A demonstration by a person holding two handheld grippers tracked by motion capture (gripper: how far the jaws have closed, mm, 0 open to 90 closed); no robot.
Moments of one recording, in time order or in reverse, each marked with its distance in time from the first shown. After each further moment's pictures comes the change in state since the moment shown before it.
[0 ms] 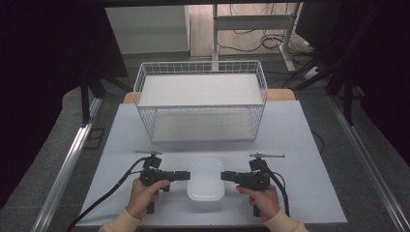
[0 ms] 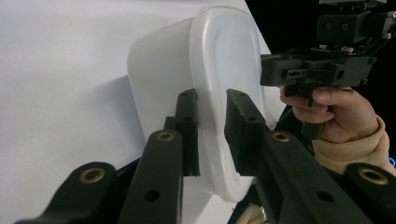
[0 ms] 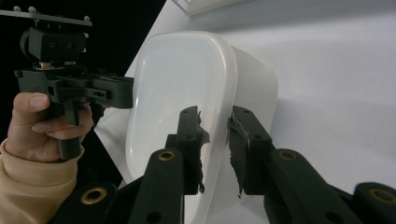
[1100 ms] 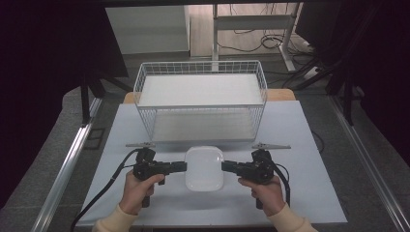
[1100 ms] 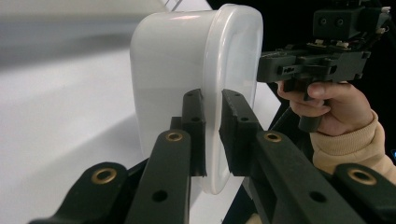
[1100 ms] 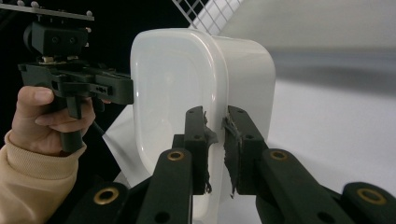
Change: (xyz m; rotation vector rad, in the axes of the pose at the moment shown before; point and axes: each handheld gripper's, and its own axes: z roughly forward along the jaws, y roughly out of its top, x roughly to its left) left arm -0.033 0.023 -0.026 -0.081 0.005 0.150; right arm 0.031 0.028 -0.022 -0.069 0.015 -0.153
